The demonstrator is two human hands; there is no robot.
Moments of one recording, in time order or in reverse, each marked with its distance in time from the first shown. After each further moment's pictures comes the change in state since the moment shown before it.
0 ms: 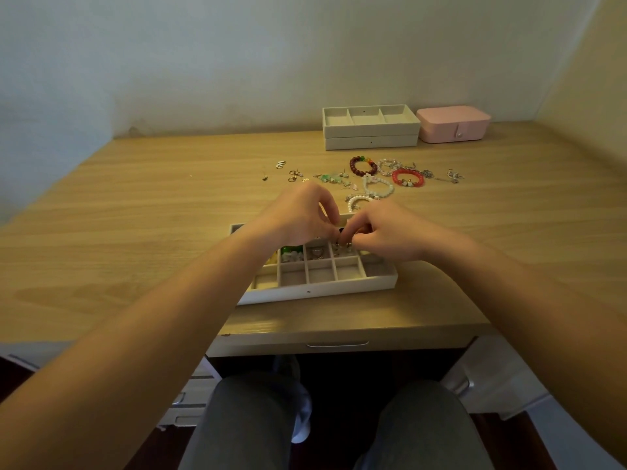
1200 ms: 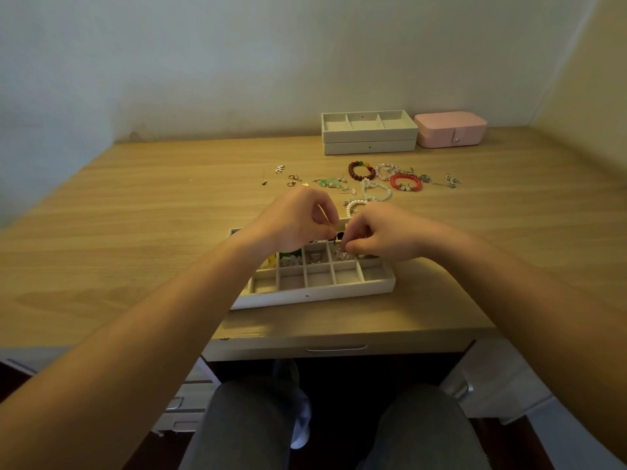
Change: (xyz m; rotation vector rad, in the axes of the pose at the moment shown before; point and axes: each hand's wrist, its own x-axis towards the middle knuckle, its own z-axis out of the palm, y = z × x) left_hand 0.000 -0.011 -0.001 -0.028 0.040 0.116; right_hand 0.007 0.008 -0.007 -0.049 -0.065 -0.020
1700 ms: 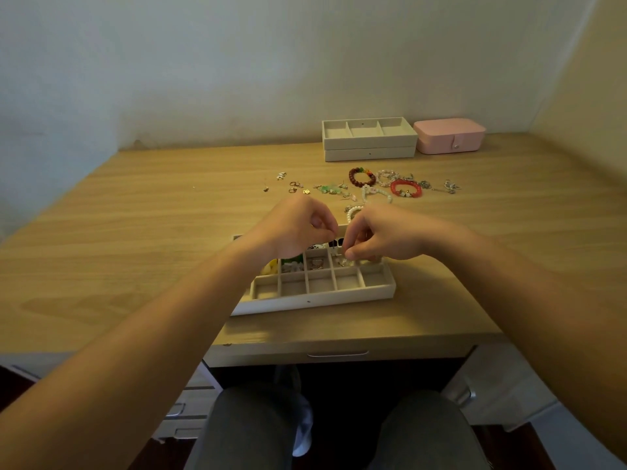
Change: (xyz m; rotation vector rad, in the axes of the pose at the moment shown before) left_hand -0.002 0.001 -0.002 -0.009 -0.013 -0.022; right_hand 0.003 -0.001 -0.009 0.063 -0.098 0.019
